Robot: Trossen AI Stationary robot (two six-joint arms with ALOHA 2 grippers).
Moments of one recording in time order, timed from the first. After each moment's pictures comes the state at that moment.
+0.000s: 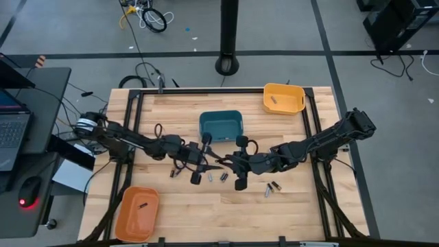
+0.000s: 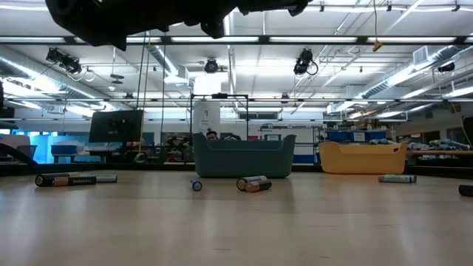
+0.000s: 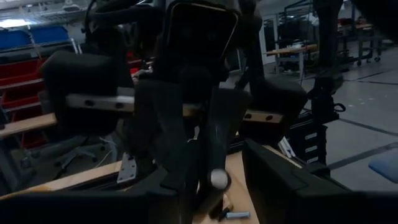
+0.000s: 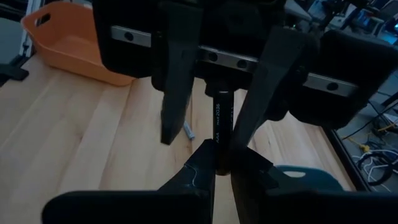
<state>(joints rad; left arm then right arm) -0.15 1.55 0.70 0.97 0.14 0.19 0.33 1.55 1.13 -0.04 0.49 -0.11</state>
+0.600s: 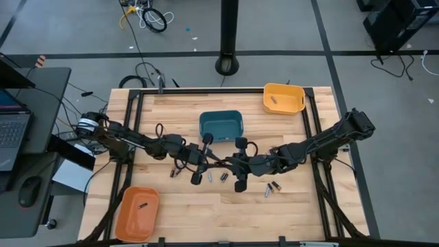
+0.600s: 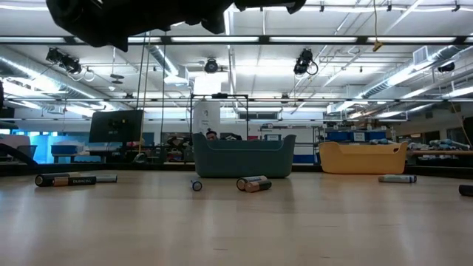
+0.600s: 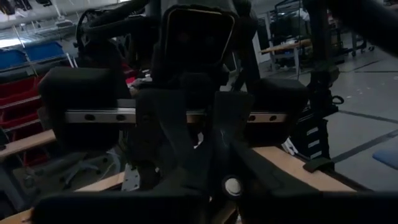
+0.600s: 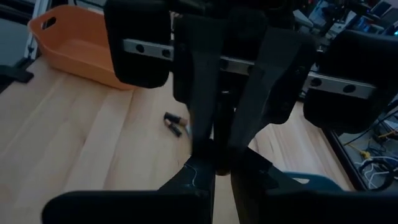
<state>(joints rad) -0.15 1.56 0.69 0.97 0.17 0.26 0.35 1.56 1.13 0.00 0.49 -0.13</state>
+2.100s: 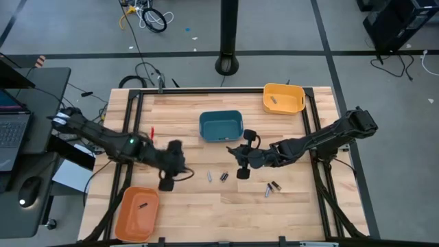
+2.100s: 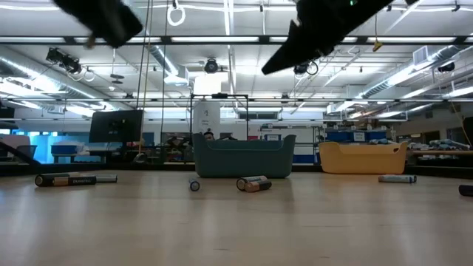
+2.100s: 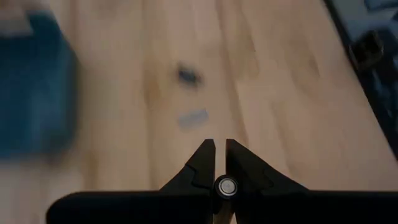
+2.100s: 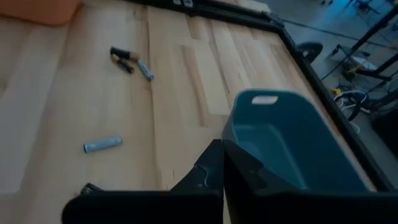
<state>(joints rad) -0.40 1.17 0.96 -0.65 -0.14 -0.26 0.26 1.52 0.95 -0.06 0.55 0.03</state>
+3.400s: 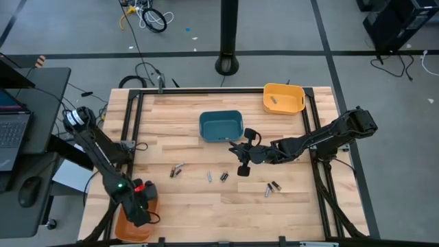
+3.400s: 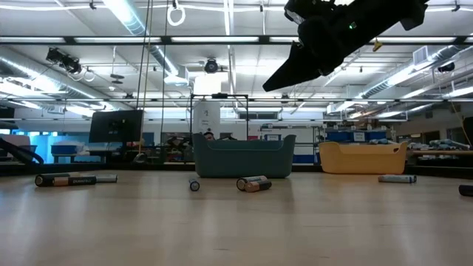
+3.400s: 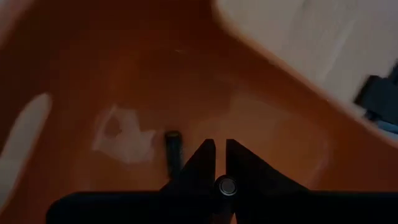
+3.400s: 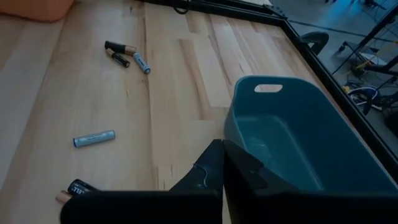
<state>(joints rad) -1.02 1.34 0.68 -0.59 0.02 -1.44 0.21 1.52 0.83 0.10 0.50 0.02</state>
